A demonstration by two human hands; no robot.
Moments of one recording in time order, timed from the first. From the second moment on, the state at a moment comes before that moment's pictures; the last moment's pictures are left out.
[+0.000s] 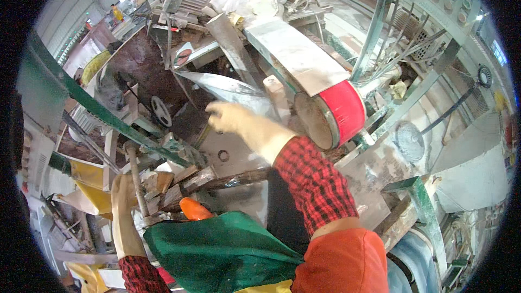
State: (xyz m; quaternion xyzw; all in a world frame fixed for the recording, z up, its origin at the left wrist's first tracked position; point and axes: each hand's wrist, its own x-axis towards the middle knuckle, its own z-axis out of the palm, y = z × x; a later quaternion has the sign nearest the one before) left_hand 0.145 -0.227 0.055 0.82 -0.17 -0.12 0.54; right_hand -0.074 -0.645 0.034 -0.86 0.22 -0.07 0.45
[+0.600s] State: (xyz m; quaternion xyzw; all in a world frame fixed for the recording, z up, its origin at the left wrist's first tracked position) left_hand 0.001 0.027 0.004 0.87 0.20 -0.13 0.43; right_hand -0.085 -0.586 -0.038 -0.94 0.11 0.07 0.31
